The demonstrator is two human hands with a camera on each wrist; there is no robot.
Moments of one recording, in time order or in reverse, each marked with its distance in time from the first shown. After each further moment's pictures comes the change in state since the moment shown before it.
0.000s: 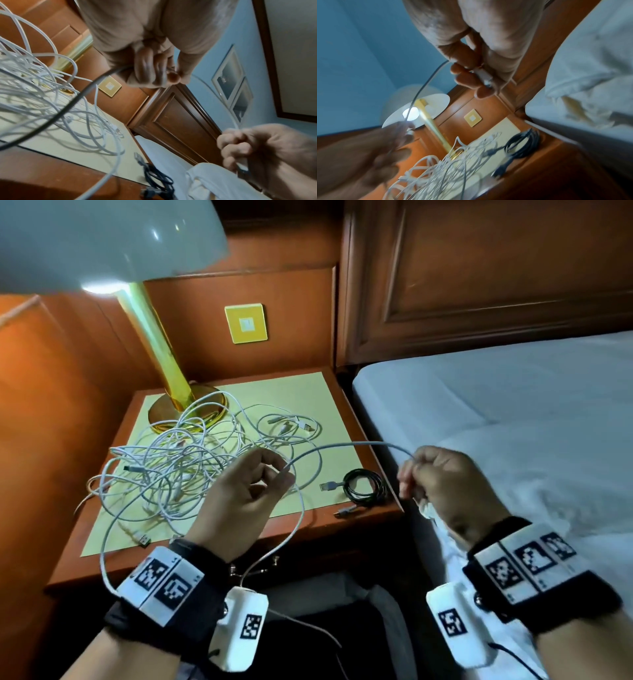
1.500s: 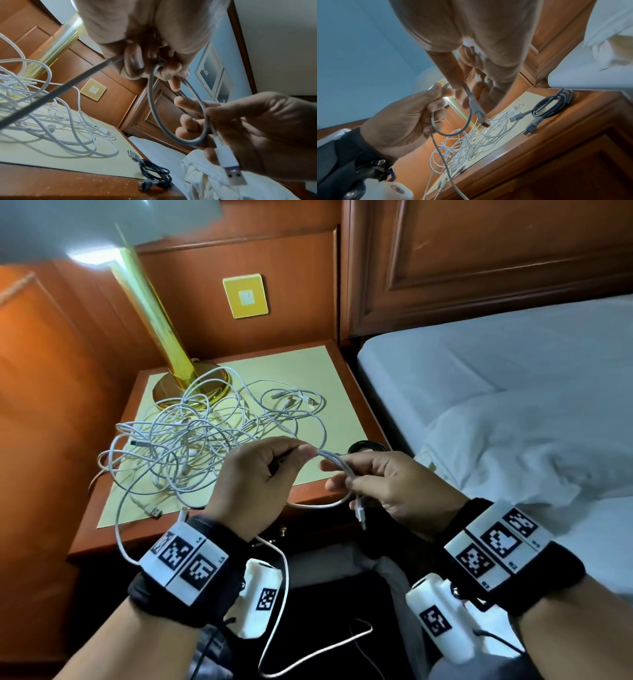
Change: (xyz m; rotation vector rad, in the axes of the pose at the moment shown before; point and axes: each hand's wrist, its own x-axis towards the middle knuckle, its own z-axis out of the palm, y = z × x) left_hand -0.010 0.013 0.013 0.243 0.068 0.158; right_hand -0.028 0.004 0.043 0.018 -0.534 0.016
